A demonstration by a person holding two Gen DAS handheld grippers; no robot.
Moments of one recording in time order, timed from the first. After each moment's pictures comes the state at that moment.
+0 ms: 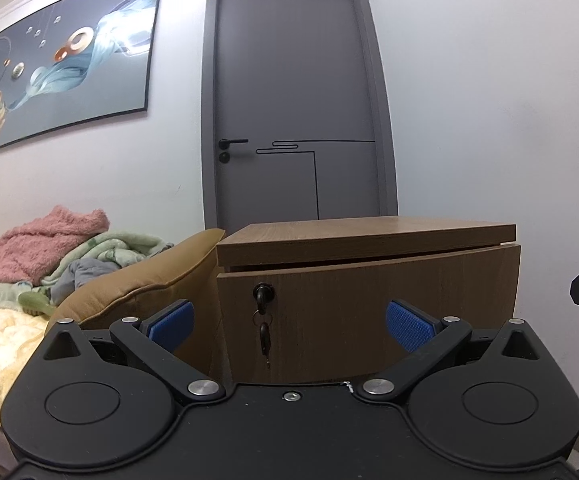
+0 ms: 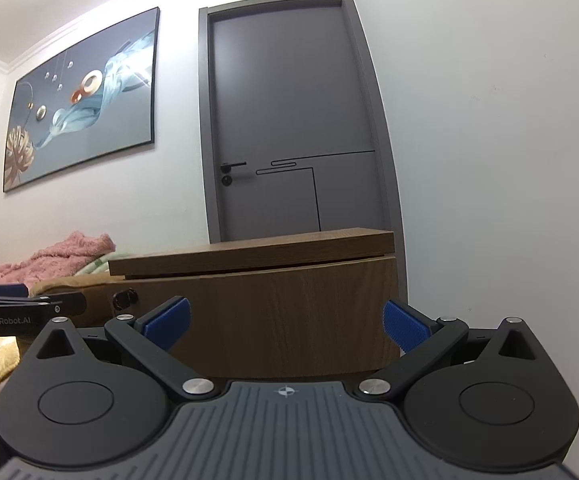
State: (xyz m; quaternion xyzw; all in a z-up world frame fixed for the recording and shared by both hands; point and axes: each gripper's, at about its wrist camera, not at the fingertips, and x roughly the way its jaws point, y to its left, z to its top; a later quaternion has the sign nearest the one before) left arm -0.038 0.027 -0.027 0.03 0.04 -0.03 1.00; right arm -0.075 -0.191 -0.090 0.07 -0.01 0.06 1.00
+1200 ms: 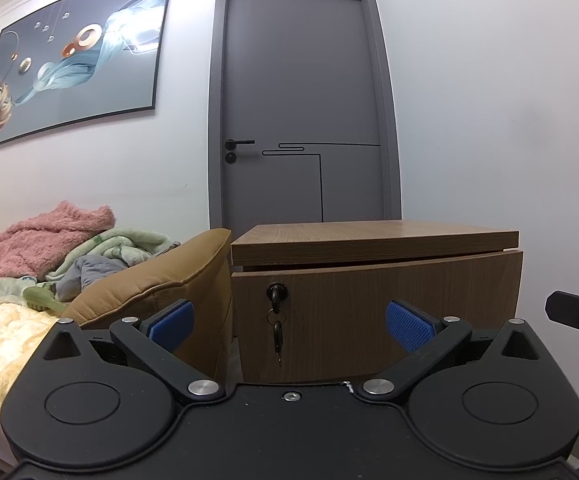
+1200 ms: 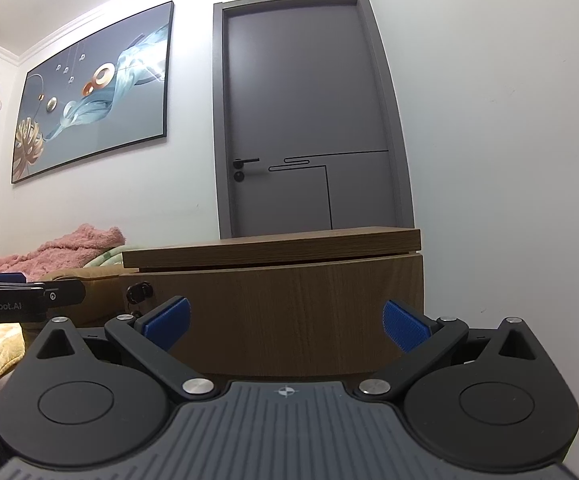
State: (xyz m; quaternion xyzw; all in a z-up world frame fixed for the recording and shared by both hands) left arm -0.047 0.040 -0.025 0.02 0.03 -0.03 1.00; right arm -0.068 -0.174 -0.091 0.05 -0.01 0.07 1.00
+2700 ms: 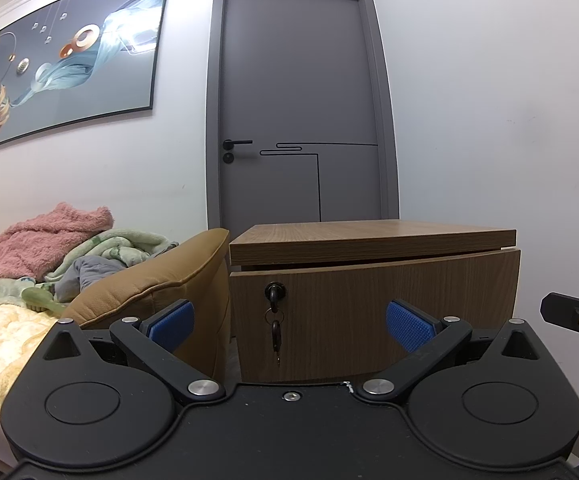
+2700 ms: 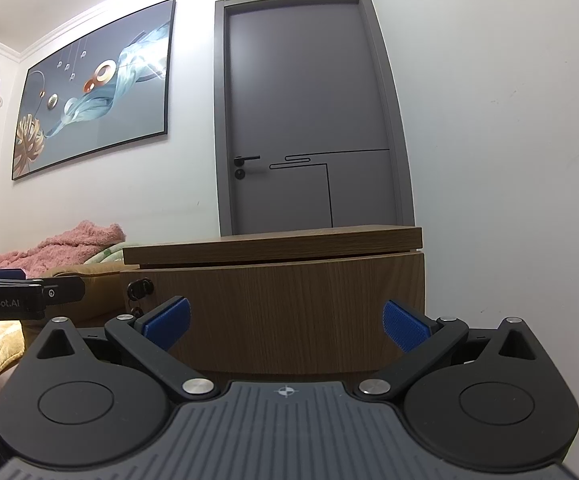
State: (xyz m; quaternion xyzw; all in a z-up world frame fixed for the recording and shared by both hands) left arm -0.047 0.038 -0.025 0.03 0.04 -0.03 1.00; right arm -0.068 -0.171 -0.092 0.05 -0.01 0.07 1.00
